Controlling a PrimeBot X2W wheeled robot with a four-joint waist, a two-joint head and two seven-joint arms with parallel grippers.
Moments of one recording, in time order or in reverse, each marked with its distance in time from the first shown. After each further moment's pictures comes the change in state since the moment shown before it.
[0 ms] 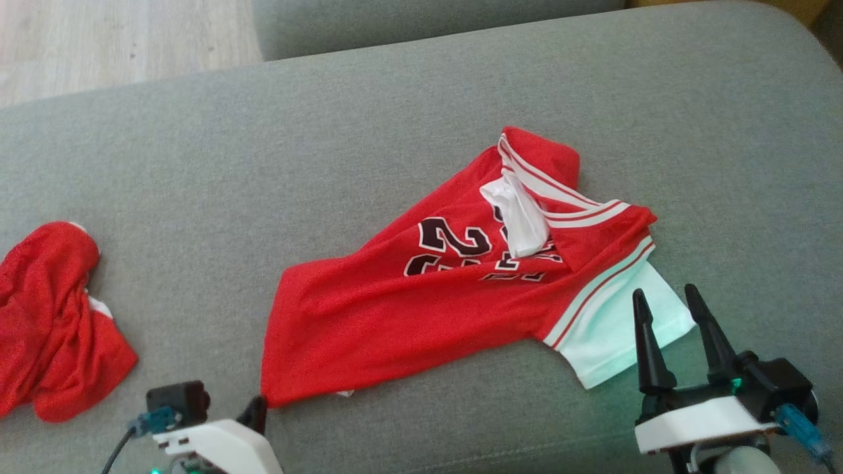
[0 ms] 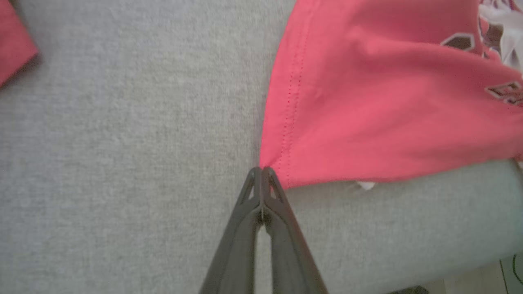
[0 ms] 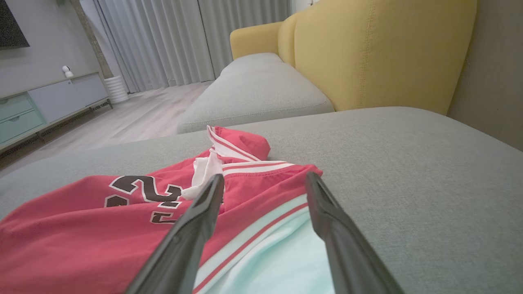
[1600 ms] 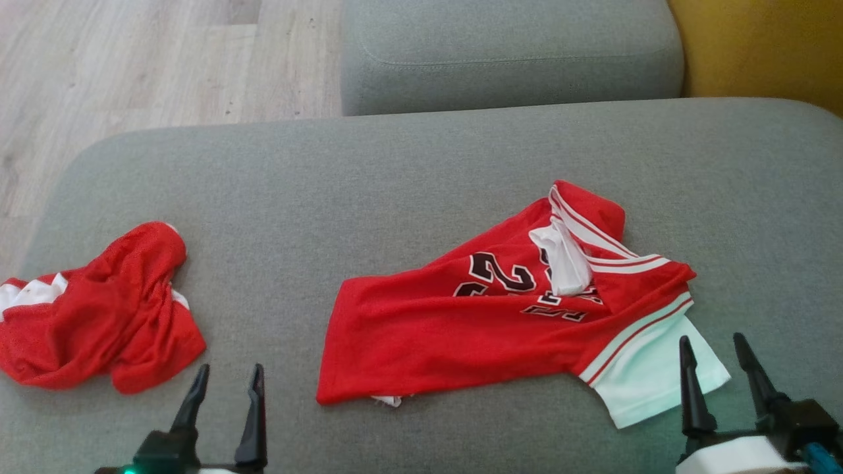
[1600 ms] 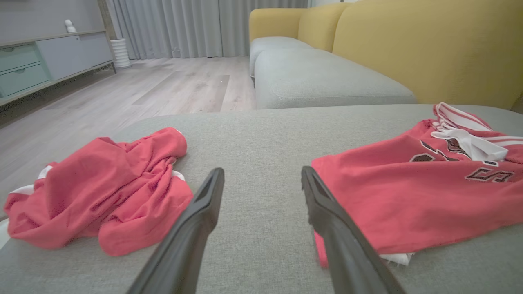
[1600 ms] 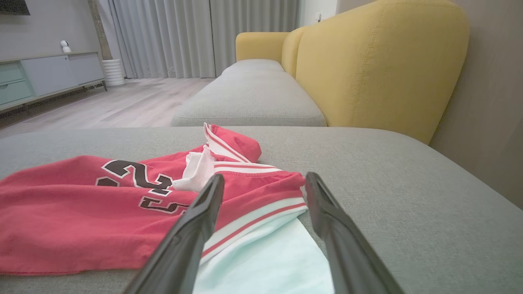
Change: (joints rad) left arm 0.327 -0.473 0.716 0.075 0.998 -0.466 -0.138; right arm 0.088 0.003 -0.150 0.036 -0.138 0.000 0.000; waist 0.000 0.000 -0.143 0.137
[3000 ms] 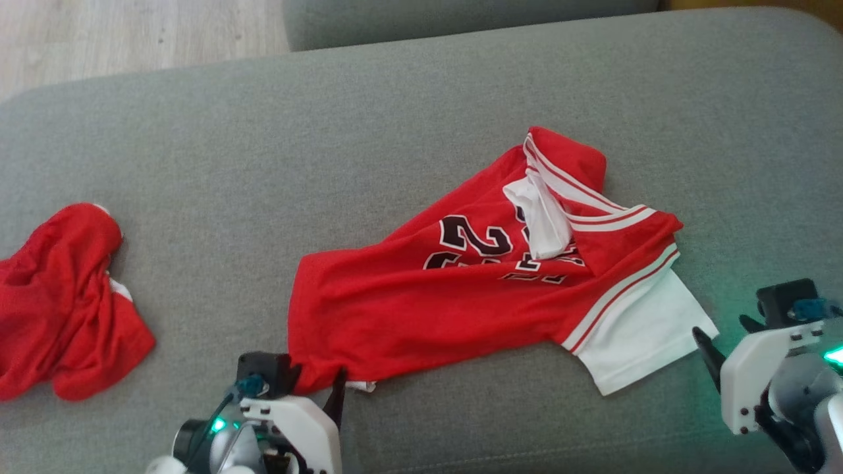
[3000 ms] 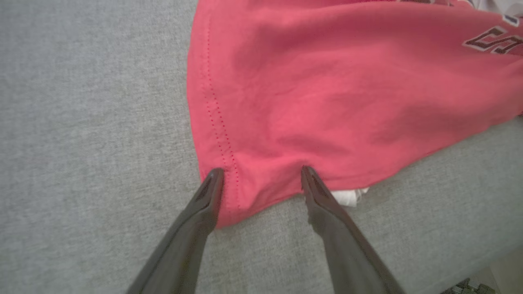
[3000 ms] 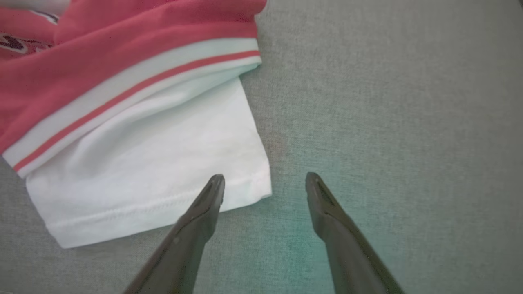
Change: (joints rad) left arm -0.211 -0.085 -0.112 0.179 -0.061 -0.052 0.466; right arm -0.198 -0.321 0.174 -0.001 0.211 0.000 0.790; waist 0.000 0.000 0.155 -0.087
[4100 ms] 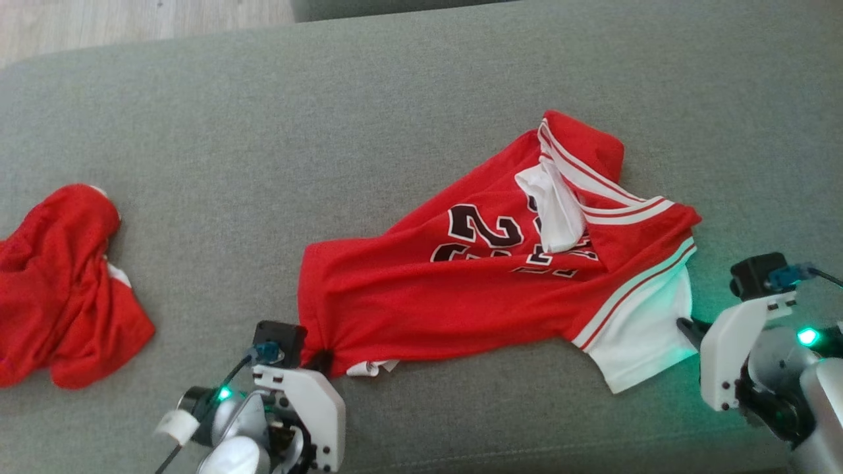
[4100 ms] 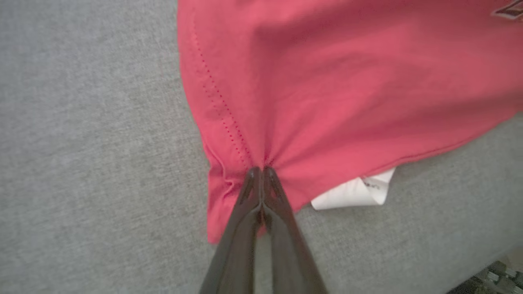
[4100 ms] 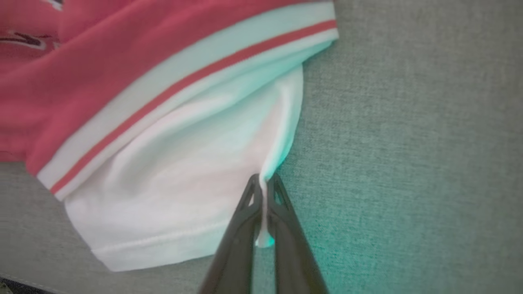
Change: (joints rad) left arm -0.078 0.036 -0.060 -0.014 0.021 -0.012 0.136; right arm -0.126 -0.051 0.149 0.090 0.218 0.000 0.123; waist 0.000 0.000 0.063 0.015
